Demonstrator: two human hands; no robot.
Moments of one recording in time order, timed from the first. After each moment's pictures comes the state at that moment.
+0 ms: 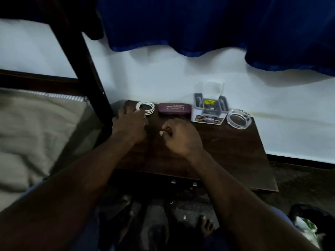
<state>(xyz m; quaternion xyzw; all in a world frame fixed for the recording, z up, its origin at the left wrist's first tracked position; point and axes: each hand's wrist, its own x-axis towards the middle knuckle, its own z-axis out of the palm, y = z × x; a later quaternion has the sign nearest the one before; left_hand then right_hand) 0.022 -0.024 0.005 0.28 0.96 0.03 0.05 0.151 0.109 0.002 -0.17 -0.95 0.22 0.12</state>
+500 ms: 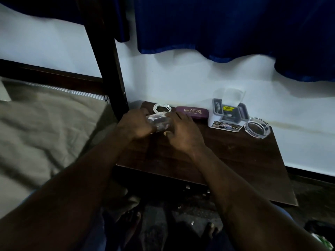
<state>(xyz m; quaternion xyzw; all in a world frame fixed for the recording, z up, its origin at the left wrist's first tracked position) -0.029 -0.061 0.004 0.28 0.94 0.16 0.13 0.100 0.085 -0.003 -0.12 -0.97 0.18 0.11</state>
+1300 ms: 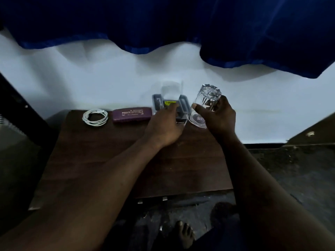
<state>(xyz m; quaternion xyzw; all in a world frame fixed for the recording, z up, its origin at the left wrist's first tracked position) 0.093 0.165 -0.002 0.48 0.80 0.33 0.09 0.218 0.307 0.009 -0.47 -0.77 0.27 0.34</state>
